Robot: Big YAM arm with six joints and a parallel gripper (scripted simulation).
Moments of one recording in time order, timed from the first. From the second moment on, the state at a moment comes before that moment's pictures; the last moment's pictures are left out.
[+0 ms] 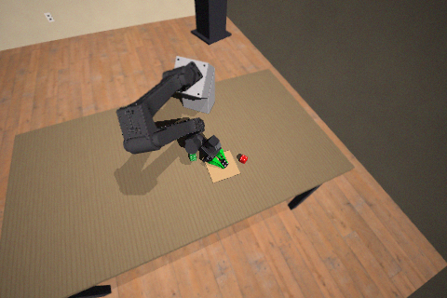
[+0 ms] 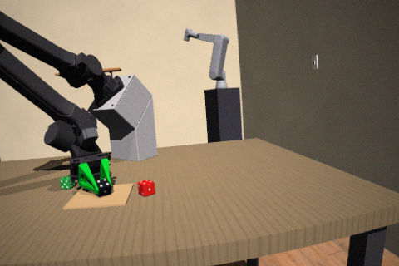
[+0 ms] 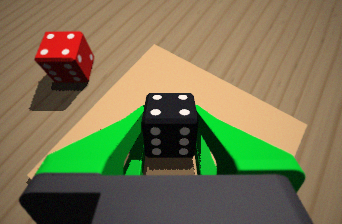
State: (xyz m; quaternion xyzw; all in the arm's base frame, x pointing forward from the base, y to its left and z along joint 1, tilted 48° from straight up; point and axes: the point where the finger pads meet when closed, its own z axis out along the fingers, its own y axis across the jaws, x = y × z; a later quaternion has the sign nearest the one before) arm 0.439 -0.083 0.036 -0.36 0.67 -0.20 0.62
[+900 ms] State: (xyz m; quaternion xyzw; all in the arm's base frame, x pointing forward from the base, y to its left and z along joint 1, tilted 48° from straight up) arm 0.439 -0.083 0.036 -0.36 0.66 -0.20 0.62
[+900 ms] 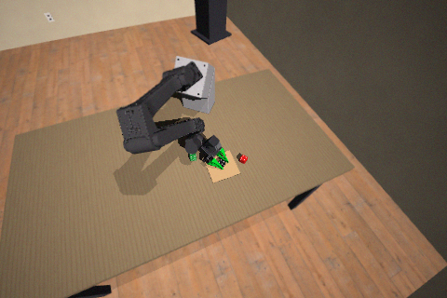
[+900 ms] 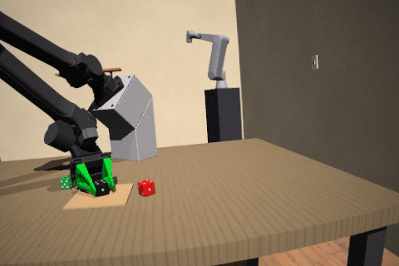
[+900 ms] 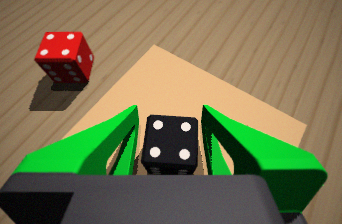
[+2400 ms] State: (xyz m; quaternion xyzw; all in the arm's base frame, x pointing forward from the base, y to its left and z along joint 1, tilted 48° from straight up) arm 0.414 -0.087 0.041 -0.36 0.66 -0.20 0.63
